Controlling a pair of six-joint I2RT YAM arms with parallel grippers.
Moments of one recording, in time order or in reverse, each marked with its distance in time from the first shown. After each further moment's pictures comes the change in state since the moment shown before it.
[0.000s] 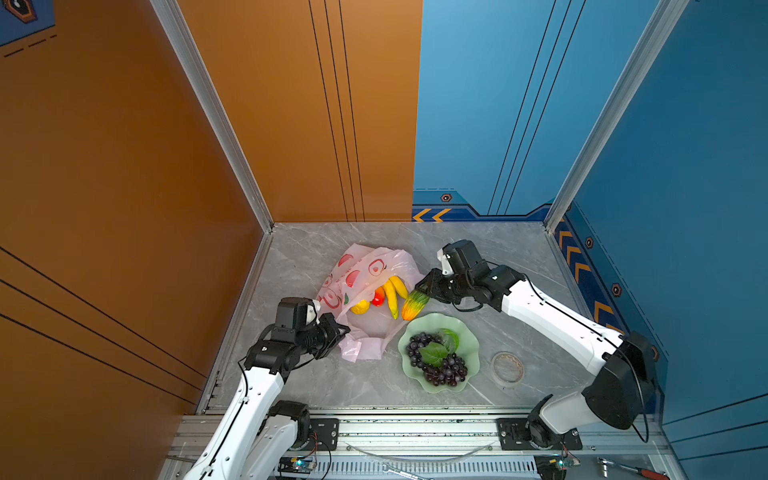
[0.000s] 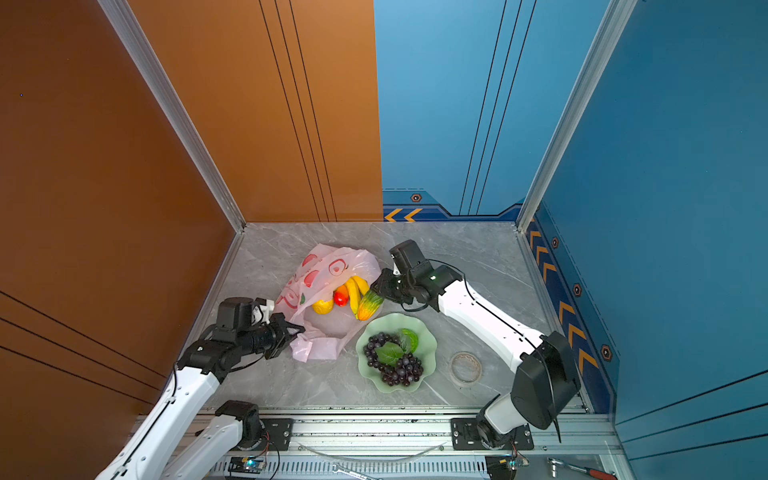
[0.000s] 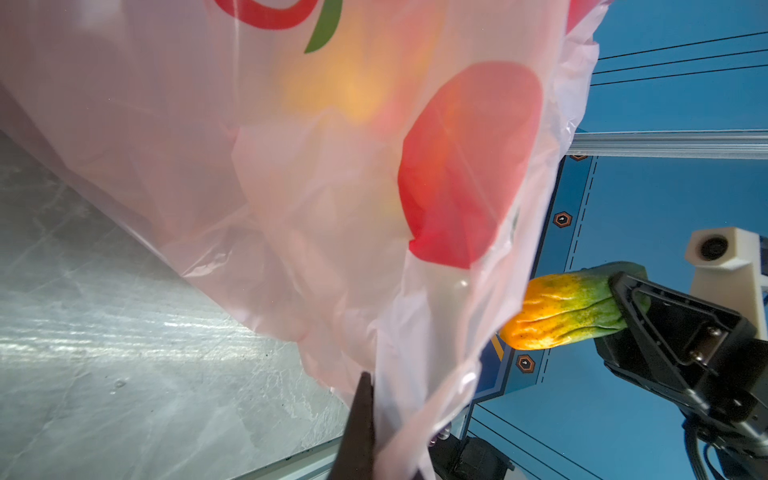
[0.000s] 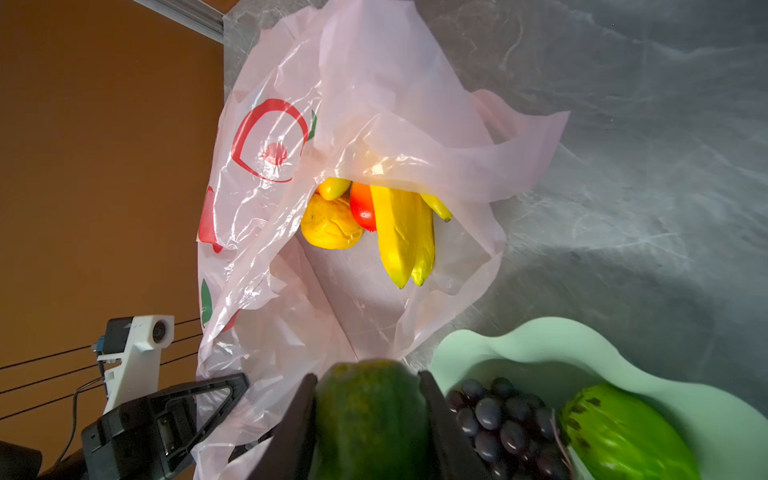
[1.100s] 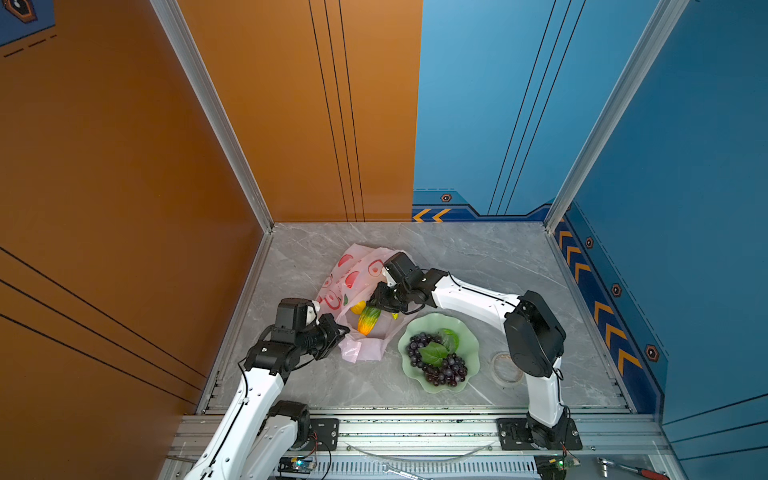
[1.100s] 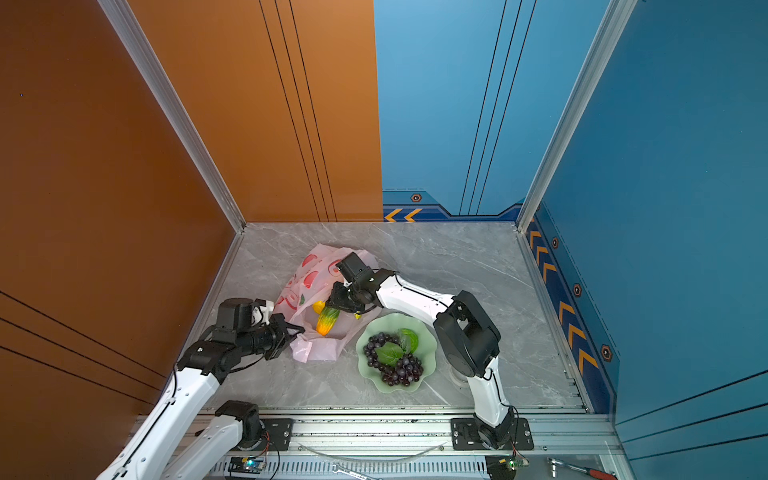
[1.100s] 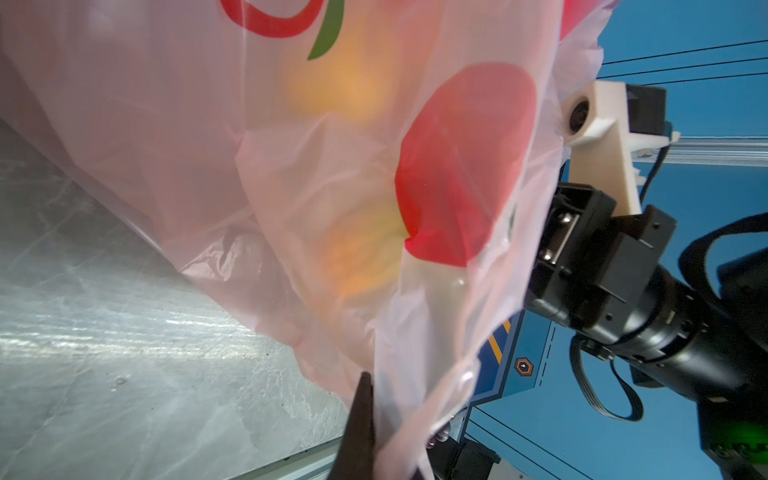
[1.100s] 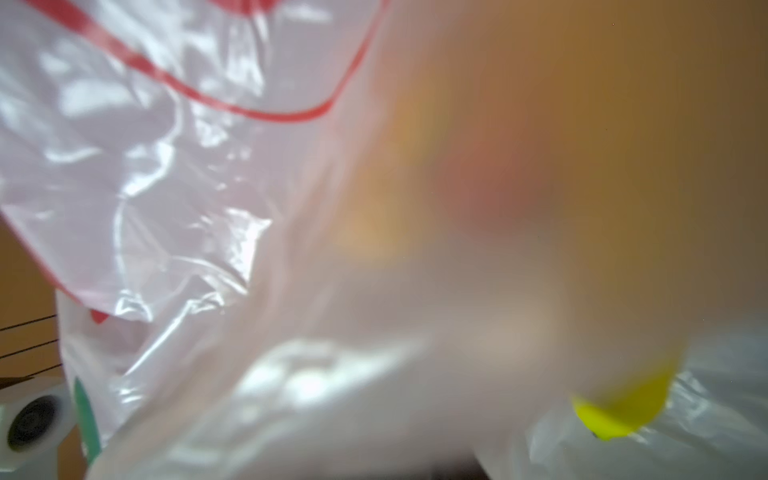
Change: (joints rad) left arm 0.000 -0.005 -0.006 0.000 -0.007 -0.011; right arm 0.172 0.488 0.264 0.144 -0.097 0.053
